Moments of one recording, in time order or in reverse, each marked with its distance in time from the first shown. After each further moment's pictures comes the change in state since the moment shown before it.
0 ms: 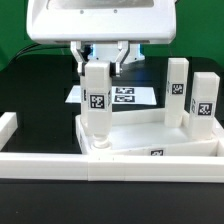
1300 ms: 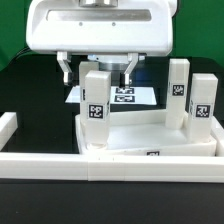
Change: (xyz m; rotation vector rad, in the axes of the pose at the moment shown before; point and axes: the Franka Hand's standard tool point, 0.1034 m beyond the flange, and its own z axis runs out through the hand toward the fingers) arm -0.001 0.004 0.009 -0.014 0.014 -0.001
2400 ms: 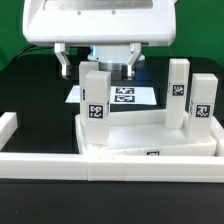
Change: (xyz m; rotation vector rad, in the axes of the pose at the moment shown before) arm 0.011 -0.005 -0.002 0.027 -0.094 0.011
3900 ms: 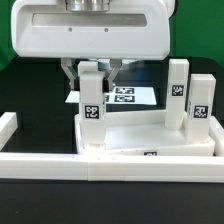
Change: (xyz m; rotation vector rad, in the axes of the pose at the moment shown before) arm 0.001 0.009 0.012 -0.029 -0.241 -0.034
